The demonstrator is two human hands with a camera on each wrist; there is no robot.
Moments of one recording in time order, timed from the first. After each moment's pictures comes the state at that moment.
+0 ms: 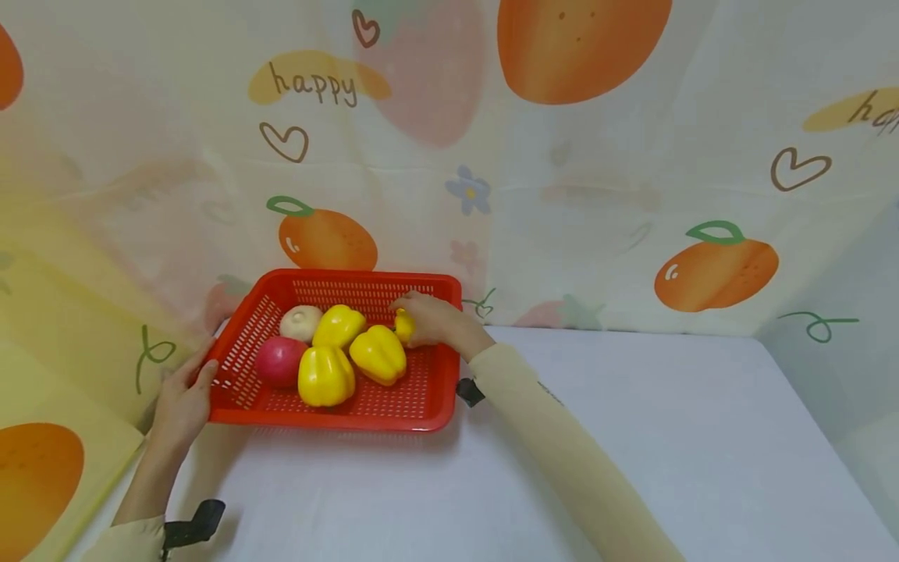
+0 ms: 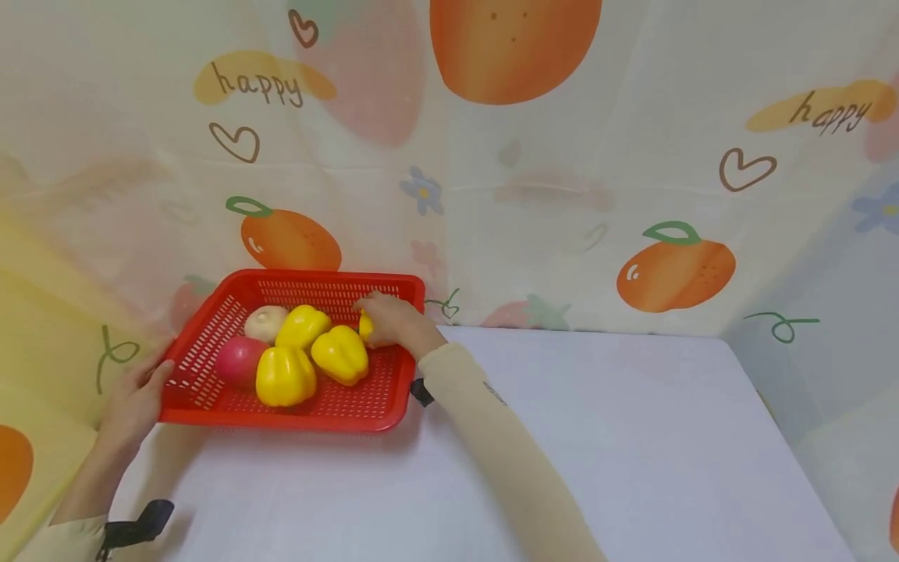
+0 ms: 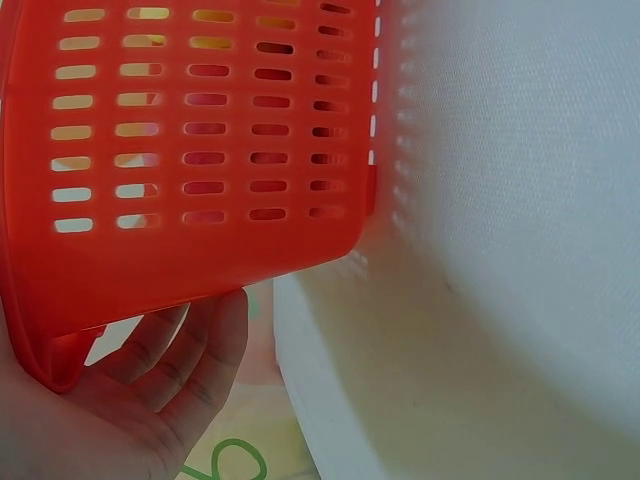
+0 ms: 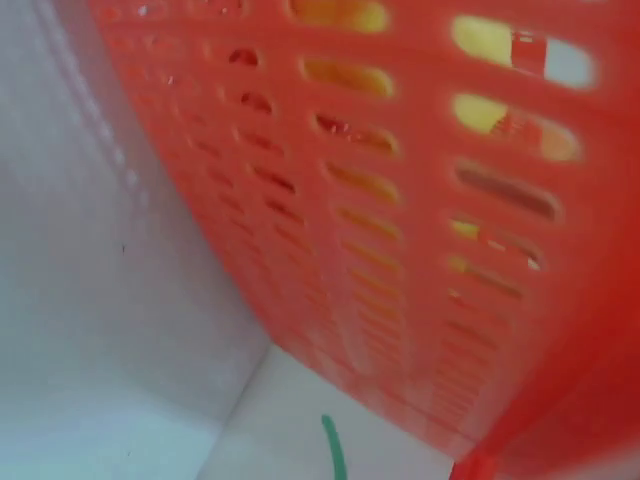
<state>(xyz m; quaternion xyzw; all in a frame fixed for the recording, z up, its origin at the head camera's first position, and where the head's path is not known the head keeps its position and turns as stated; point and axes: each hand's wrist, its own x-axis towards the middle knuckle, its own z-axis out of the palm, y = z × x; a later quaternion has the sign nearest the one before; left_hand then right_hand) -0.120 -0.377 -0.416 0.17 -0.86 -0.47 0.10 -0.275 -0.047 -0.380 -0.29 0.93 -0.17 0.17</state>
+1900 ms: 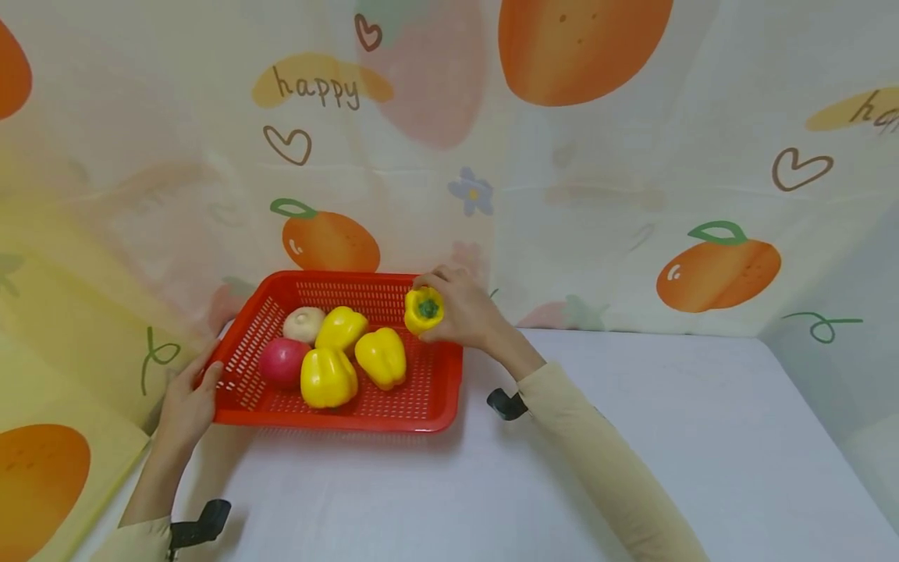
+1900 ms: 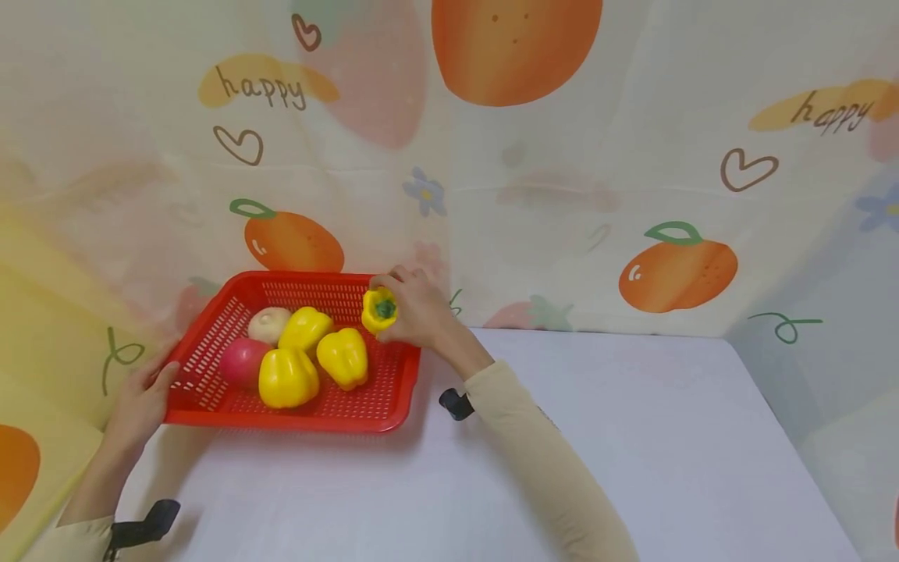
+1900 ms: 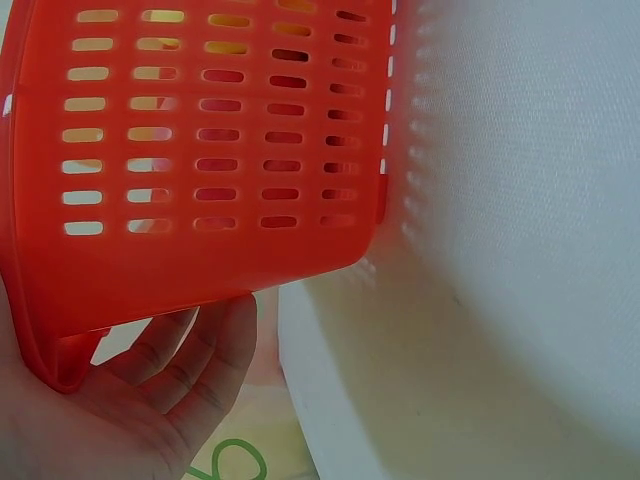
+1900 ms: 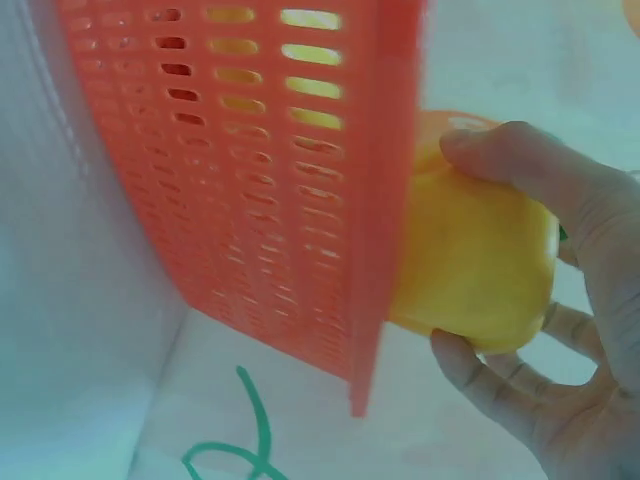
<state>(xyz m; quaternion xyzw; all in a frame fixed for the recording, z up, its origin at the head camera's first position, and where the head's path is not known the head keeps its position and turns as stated) -0.120 -0.379 -0.416 0.18 -0.86 -0.46 0.09 -0.256 0.004 -0.358 -0.35 0.90 -0.25 -0.07</state>
